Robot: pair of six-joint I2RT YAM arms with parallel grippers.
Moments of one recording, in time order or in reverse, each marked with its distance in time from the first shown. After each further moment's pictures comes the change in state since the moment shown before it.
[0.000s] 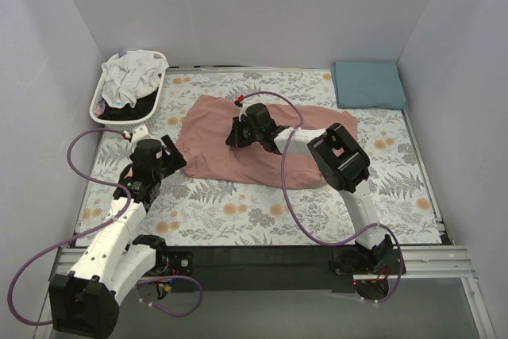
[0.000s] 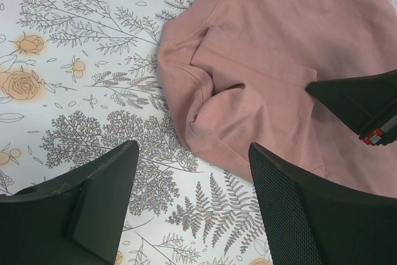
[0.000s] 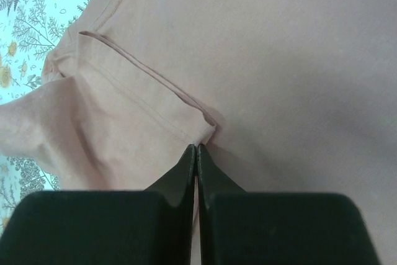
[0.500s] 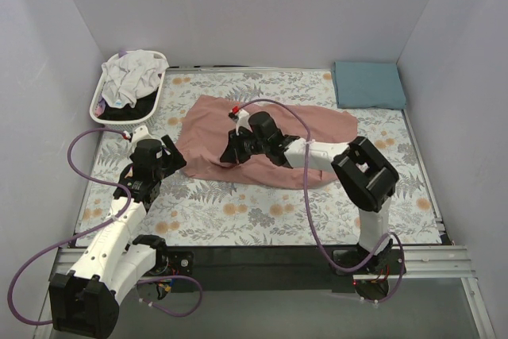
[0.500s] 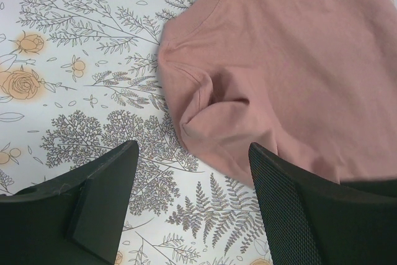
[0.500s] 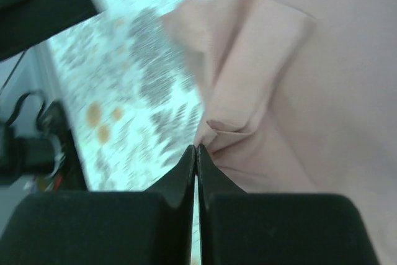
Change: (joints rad) left arm 0.000 0.005 0.000 0.000 0.000 -0.001; right arm 0.082 -0.276 -0.227 -0.002 -0.165 -0.033
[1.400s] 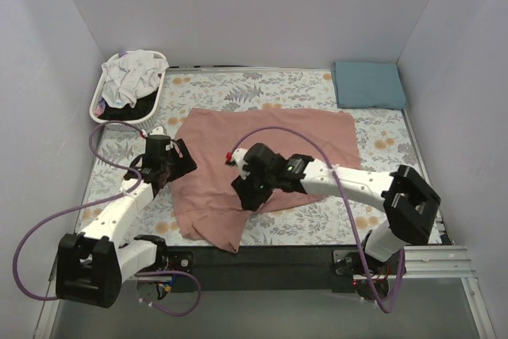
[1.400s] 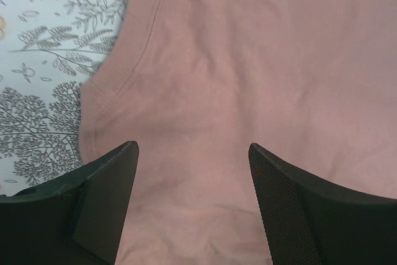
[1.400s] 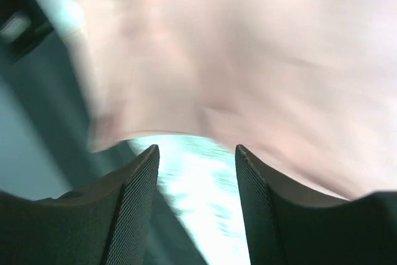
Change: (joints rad) left arm 0.003 0.158 0.008 0.018 0.166 -0.002; right arm 0.354 -0.321 -0.098 -0.694 0.166 -0.256
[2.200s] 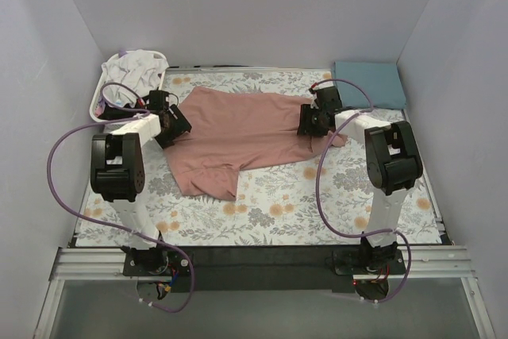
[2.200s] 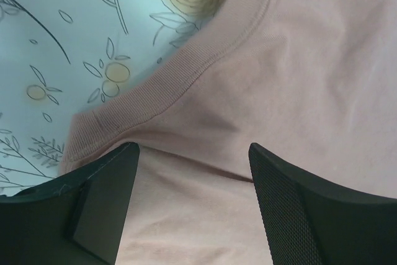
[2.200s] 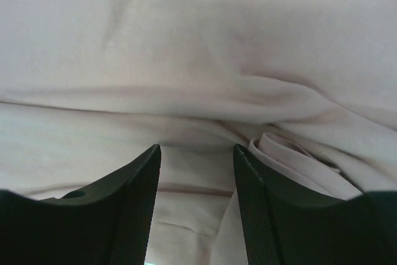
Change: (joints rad) left arm 0.158 0.857 0.615 -0.027 0.032 -0.066; right arm -0.885 0.313 0.132 0.241 0.123 0.097
